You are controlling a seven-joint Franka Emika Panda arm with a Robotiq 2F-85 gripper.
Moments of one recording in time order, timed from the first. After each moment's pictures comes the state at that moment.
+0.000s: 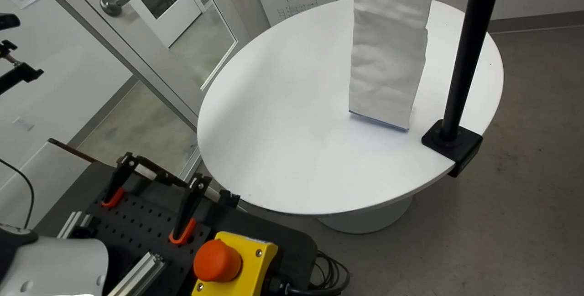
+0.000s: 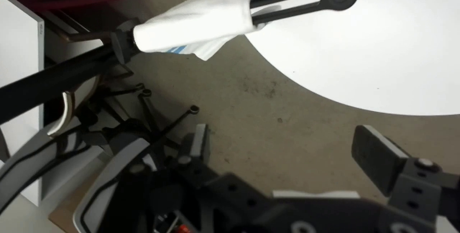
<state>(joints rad) -0.22 0.99 -0.28 -0.43 -0.25 1.36 0.58</state>
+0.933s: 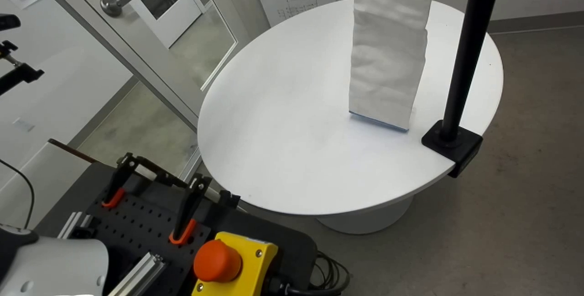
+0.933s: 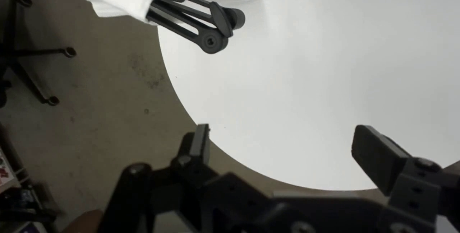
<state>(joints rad) -0.16 0.94 -0.12 -0.44 -0.17 1.35 0.05</state>
